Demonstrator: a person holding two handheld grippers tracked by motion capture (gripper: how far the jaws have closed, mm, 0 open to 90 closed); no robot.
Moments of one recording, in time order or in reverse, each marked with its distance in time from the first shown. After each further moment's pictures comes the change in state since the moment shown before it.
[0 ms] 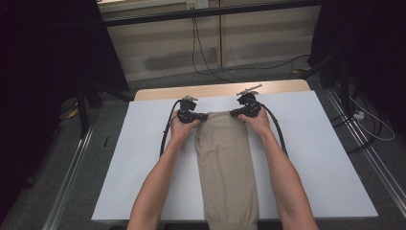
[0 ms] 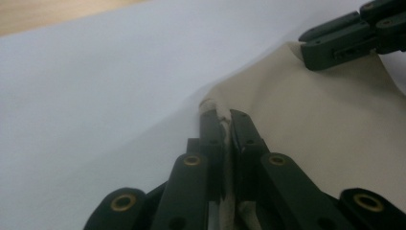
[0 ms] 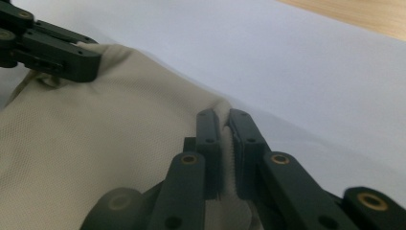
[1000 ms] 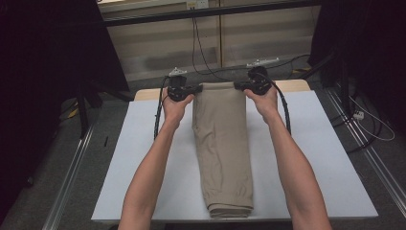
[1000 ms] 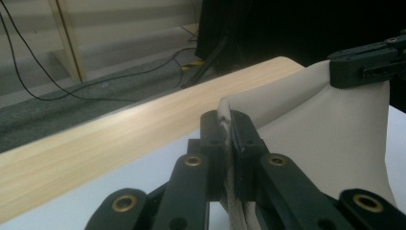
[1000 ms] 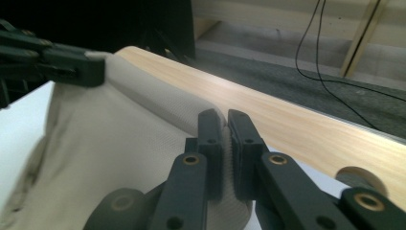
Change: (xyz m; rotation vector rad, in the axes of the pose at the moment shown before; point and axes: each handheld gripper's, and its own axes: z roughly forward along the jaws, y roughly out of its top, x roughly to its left) left arm -0.013 0.076 -0.064 -0.244 0.050 0.070; right arm 0.011 0.064 -0.087 -0.261 -0.045 -0.023
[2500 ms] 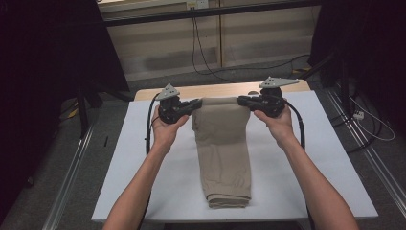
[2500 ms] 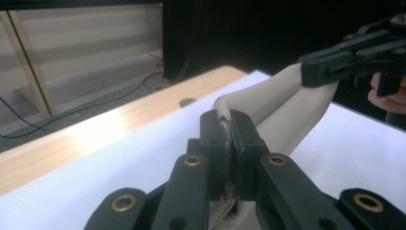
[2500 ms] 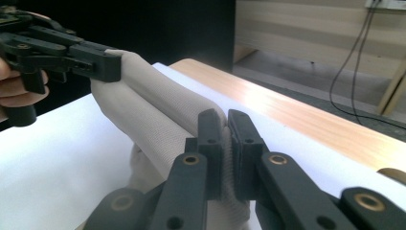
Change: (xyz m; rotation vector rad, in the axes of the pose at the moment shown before) left arm -0.060 -0.035 -0.080 -0.077 -0.131 0.127; right arm 0.045 -0.044 -0.077 -0.134 0.155 -0.089
